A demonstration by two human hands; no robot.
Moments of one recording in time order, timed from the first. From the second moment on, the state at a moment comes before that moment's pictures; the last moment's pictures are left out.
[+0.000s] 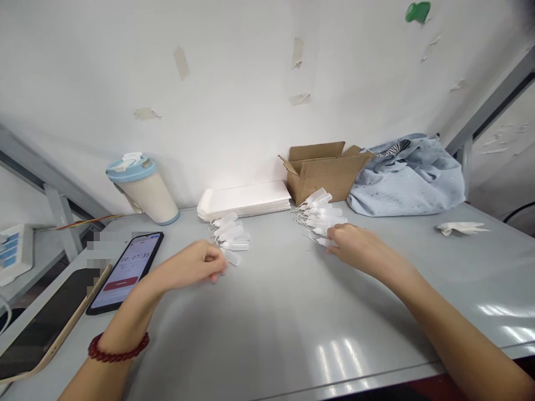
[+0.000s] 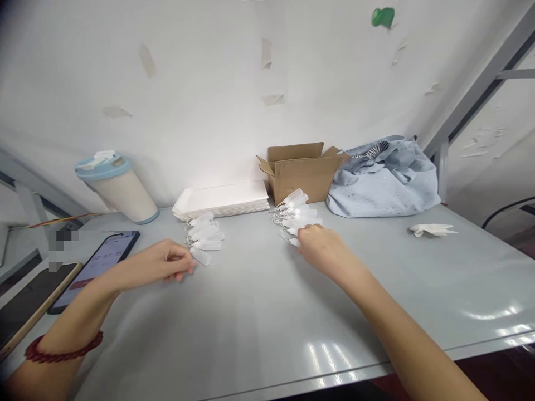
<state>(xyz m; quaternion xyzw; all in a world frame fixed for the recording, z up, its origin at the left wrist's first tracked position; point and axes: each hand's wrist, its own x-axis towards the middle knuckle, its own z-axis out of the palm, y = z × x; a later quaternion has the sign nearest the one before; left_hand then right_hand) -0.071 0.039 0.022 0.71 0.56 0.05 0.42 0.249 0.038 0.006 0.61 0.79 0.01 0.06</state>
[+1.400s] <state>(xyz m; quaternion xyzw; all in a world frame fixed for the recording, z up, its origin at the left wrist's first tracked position) -0.017 0.014 -0.005 0.68 0.46 0.22 0.53 0.209 0.007 -0.003 0.38 0.88 -0.23 -0.15</state>
